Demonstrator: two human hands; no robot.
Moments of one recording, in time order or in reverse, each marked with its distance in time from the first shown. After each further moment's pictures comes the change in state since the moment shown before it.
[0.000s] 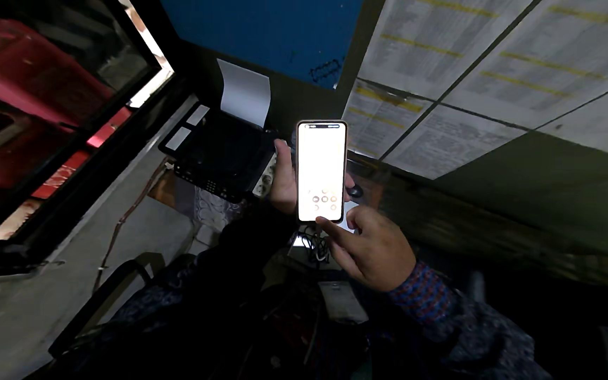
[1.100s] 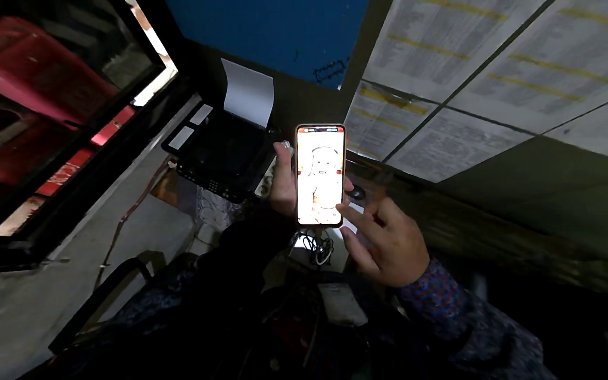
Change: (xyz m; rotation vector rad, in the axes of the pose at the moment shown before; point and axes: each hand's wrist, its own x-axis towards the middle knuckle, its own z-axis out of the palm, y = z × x) left_hand -0.003 -0.001 -0.008 -0.063 -0.036 0.020; right_hand 0.006 0.016 -0.005 0.072 0.122 0.045
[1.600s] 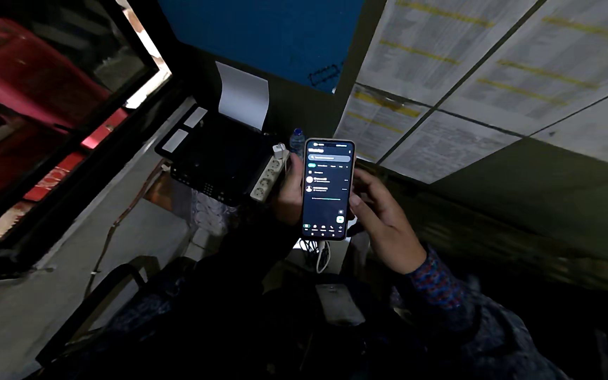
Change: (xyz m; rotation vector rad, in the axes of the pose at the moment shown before) left_hand -0.002 -0.013 0.013 0.156 0.082 0.116; right_hand 0.027 -0.002 -0.006 0.858 -0.107 0.668
